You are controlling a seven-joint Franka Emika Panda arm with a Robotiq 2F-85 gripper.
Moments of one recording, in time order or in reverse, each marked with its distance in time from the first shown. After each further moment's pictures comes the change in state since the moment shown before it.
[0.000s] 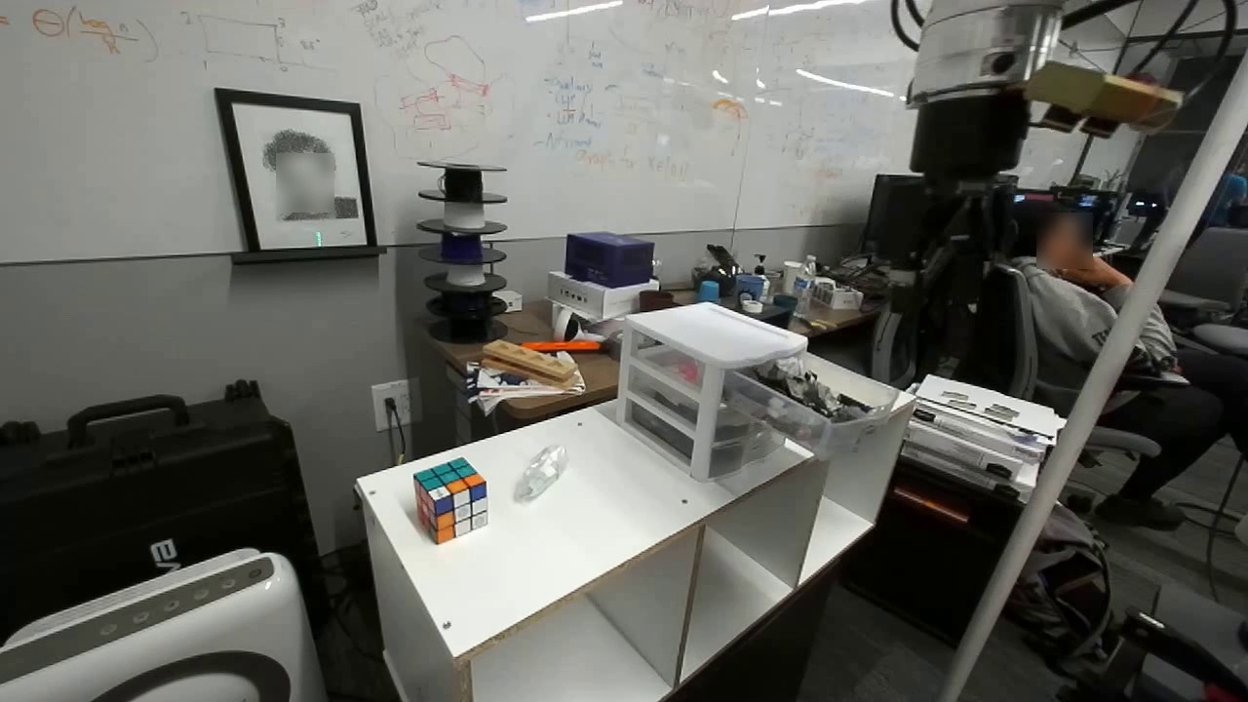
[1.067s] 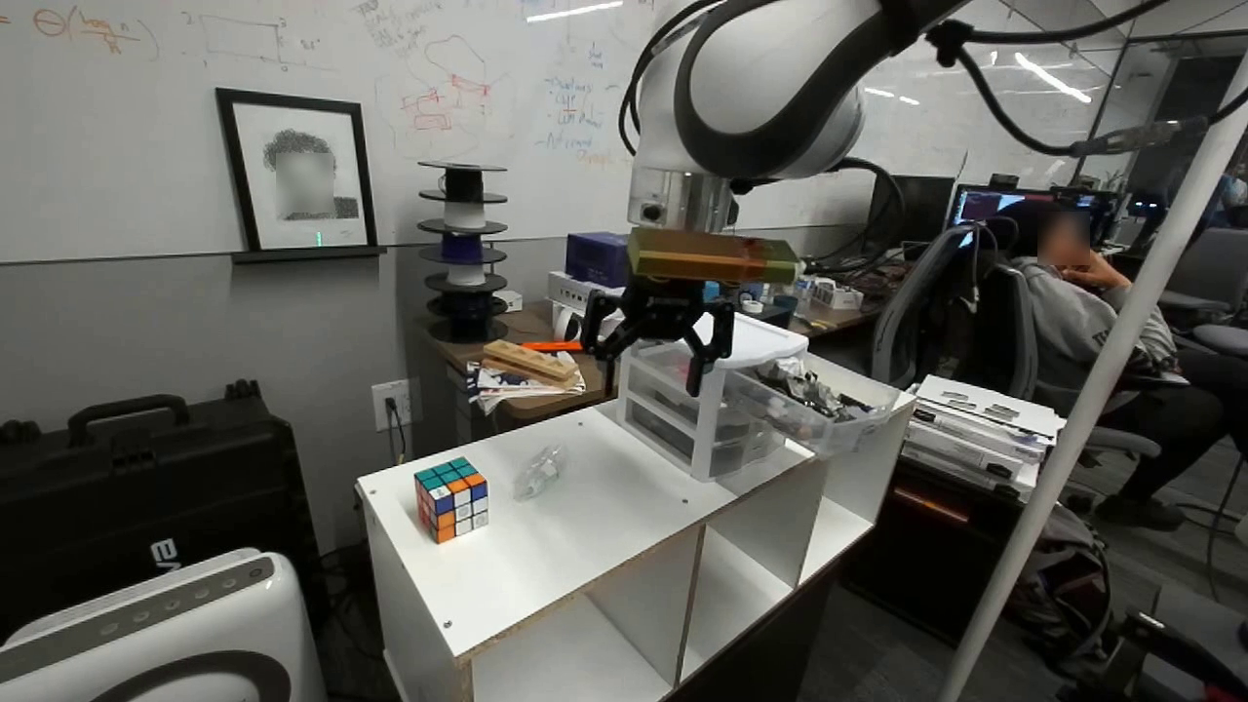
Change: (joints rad) arm 0.184 0.671 0.036 0.501 -0.035 0.296 0.548
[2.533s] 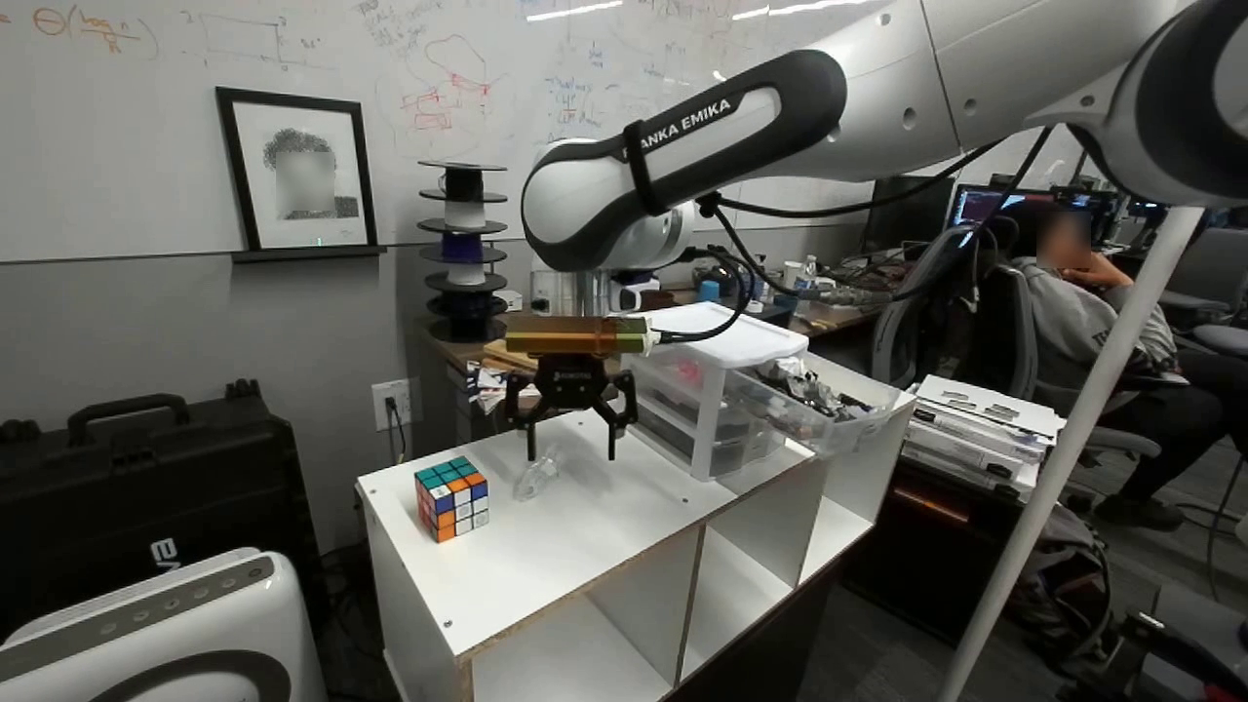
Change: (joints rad) arm 0.056 0.613 -0.056 0.803 0.107 -0.375 0.098
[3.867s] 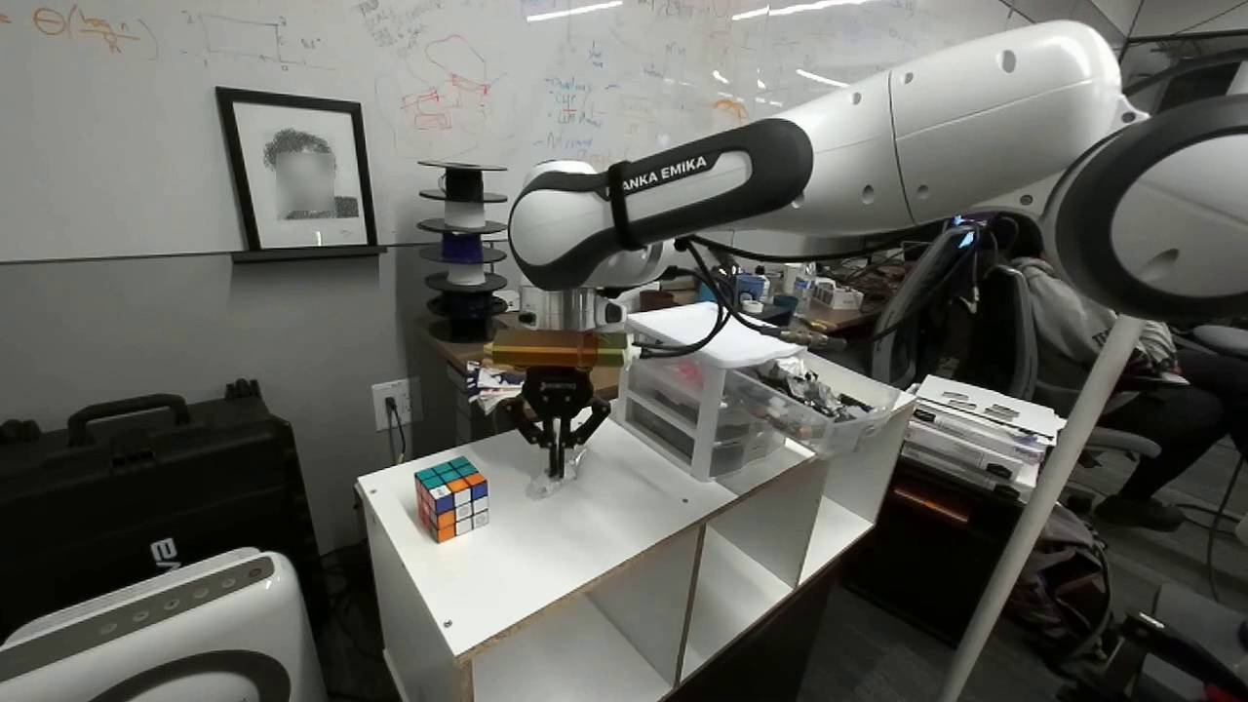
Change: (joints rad) arm 0.001 0.191 -0.002 0.294 0.001 -0.089 0.010
